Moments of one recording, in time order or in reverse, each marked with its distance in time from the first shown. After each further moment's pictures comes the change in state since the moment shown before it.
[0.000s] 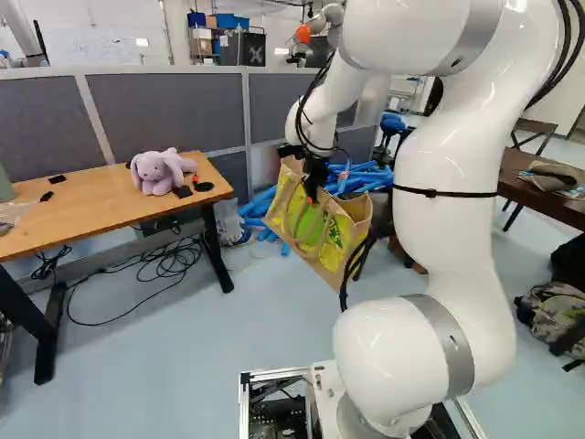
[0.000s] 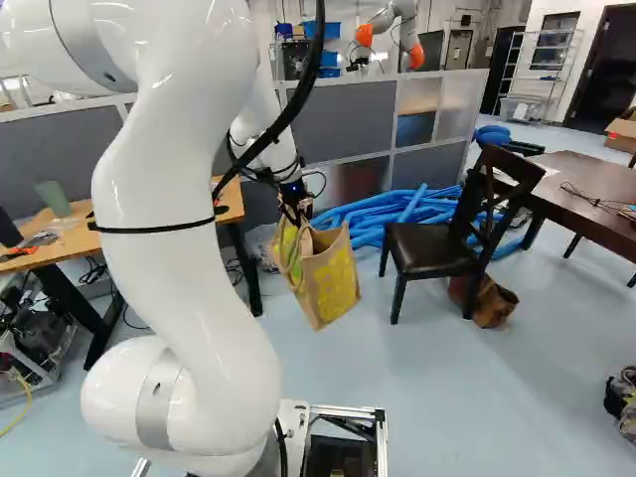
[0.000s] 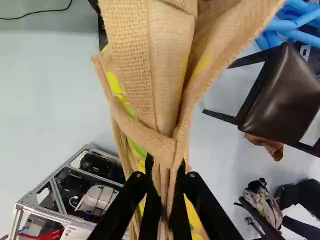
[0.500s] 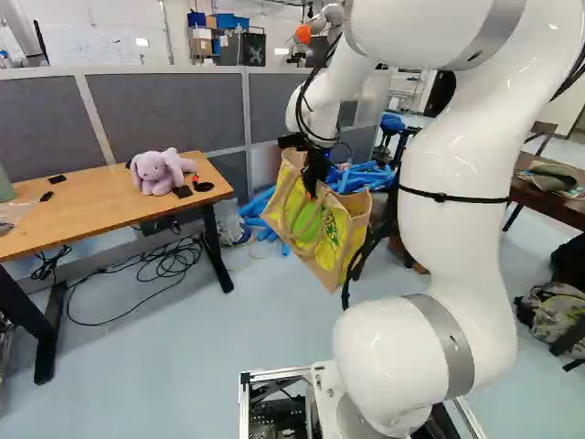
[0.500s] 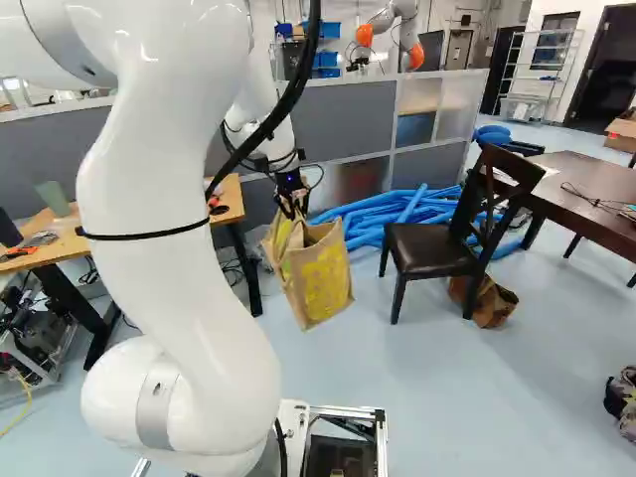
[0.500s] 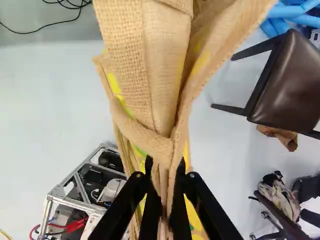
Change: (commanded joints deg) arm -0.1 3.0 -1.1 4.9 -6.8 0.0
